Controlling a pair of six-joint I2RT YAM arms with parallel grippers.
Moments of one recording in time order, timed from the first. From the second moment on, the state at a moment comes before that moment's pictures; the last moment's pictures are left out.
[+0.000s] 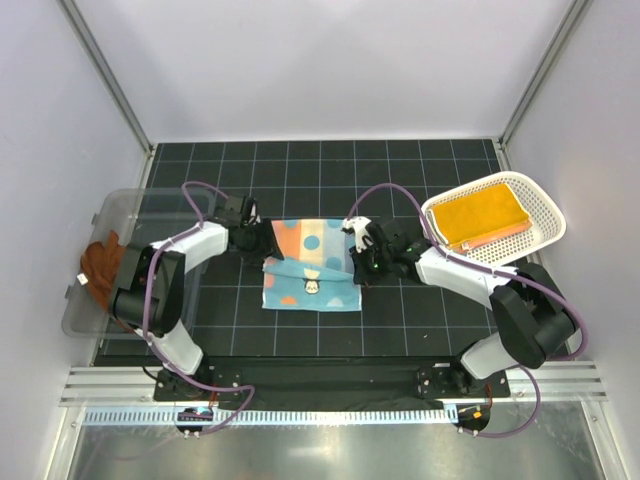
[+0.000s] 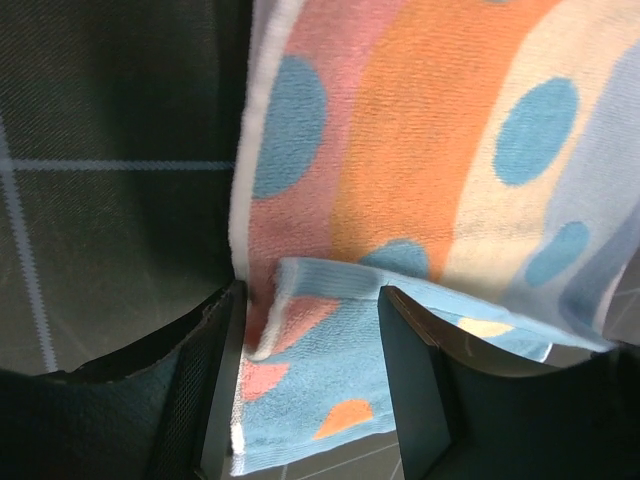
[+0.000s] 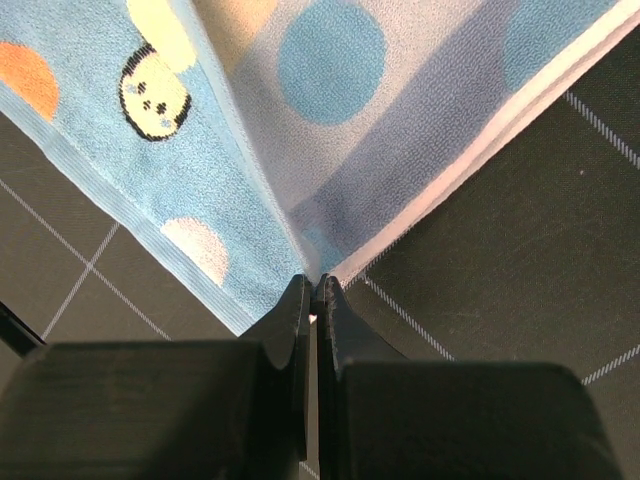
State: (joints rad) left arm -0.29 1.69 0.97 -0.37 0.22 -0.58; right arm 0.63 1.48 0.82 -0.26 -0.22 0.07
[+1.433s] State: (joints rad) left arm -0.38 1.53 0.92 -0.38 0.12 -0.50; right arm 0.63 1.48 0.83 -0.27 -0.20 0.07
